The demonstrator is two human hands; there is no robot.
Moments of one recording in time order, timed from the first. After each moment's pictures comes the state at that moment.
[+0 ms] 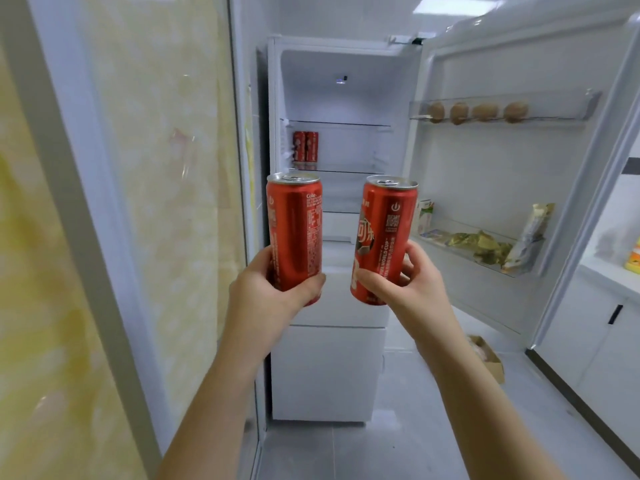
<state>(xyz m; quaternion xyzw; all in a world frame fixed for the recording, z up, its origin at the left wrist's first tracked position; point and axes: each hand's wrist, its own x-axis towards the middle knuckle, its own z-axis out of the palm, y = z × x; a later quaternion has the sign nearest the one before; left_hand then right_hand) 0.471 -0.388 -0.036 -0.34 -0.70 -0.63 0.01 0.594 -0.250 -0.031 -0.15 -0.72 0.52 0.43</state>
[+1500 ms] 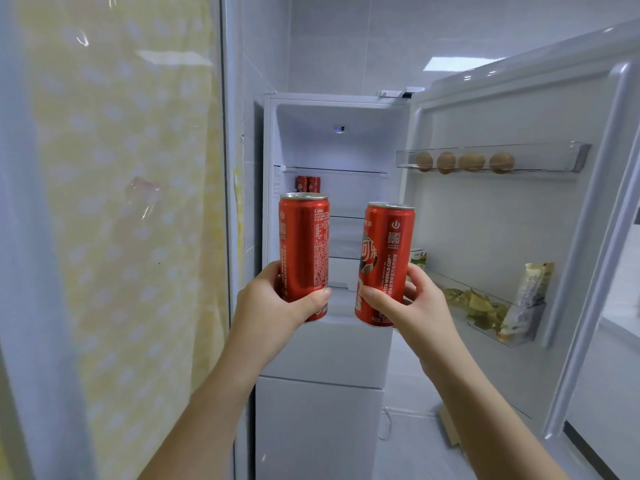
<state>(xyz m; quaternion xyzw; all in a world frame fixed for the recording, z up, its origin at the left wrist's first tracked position) 0.480 -0.274 -0.004 -0.35 -0.69 -0.63 0.03 0.602 -0.124 -0.002 -0.11 -0.73 0.52 0.43</state>
